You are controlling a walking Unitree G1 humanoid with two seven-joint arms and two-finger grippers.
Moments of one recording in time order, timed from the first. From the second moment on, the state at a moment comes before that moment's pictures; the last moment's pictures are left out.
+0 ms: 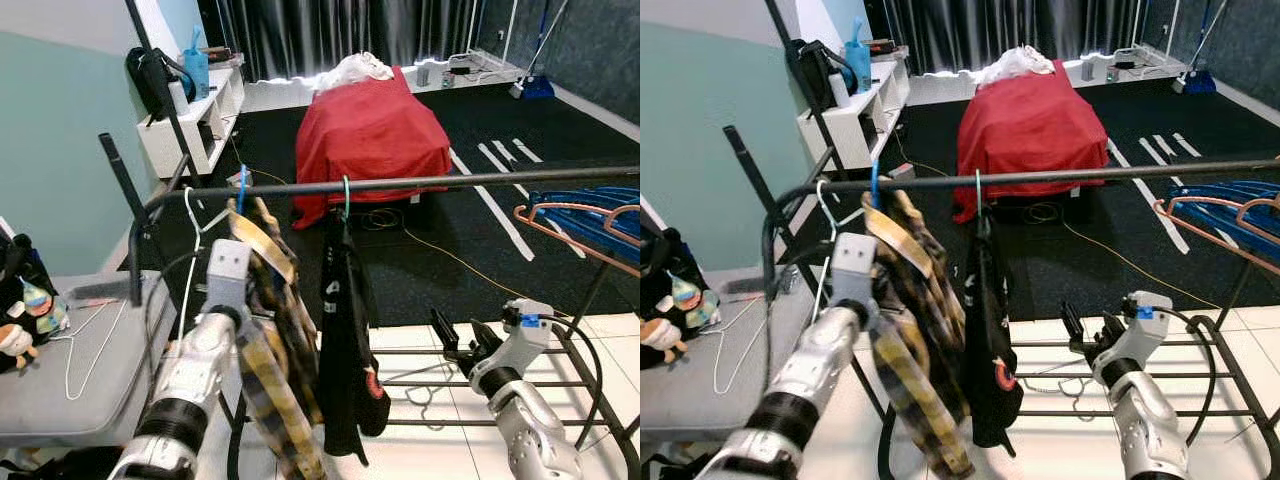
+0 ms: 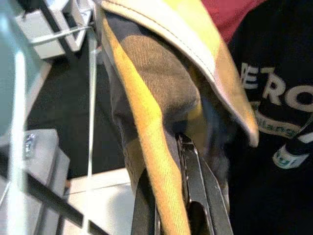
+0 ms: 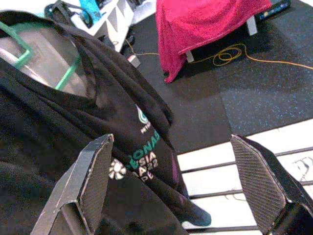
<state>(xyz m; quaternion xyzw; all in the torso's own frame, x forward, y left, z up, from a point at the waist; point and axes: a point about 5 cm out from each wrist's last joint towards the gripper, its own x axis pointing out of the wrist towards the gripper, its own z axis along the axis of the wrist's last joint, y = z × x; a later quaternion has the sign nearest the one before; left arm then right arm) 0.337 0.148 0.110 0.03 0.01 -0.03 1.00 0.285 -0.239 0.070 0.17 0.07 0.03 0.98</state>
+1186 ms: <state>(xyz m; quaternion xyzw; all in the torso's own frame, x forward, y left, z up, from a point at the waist) 0.237 0.128 0.085 0.13 -0.01 -0.19 0.97 0.286 -0.244 0.070 0.15 0.09 0.04 0.98</state>
